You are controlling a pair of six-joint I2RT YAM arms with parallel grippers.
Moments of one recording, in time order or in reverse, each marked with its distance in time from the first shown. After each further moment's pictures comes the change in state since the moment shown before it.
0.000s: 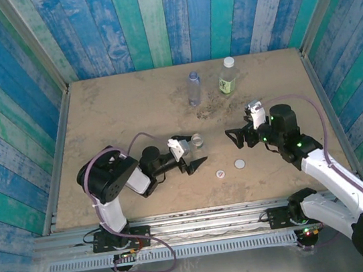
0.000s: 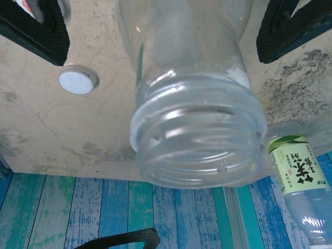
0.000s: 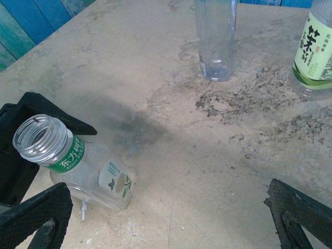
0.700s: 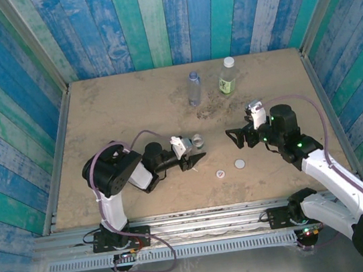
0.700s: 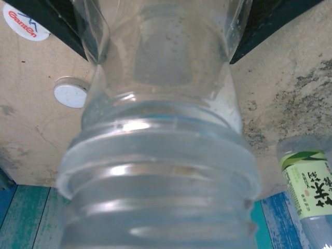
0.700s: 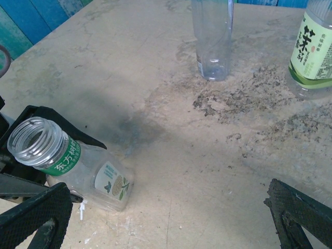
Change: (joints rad) left arm 0.022 0.070 0.058 -0.046 0.060 0.009; right arm 0.001 -0.006 0.000 -0.011 0.015 0.002
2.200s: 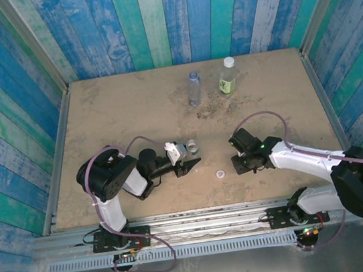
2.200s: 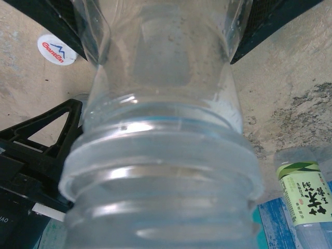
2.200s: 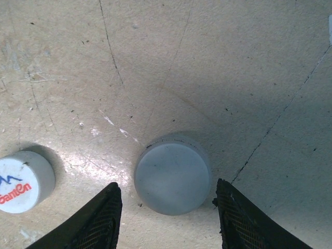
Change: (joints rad) left arm 0.019 -0.062 -0.118 0.045 -0.001 -0.008; right arm 0.354 0.370 0.033 -0.393 0.433 0.343
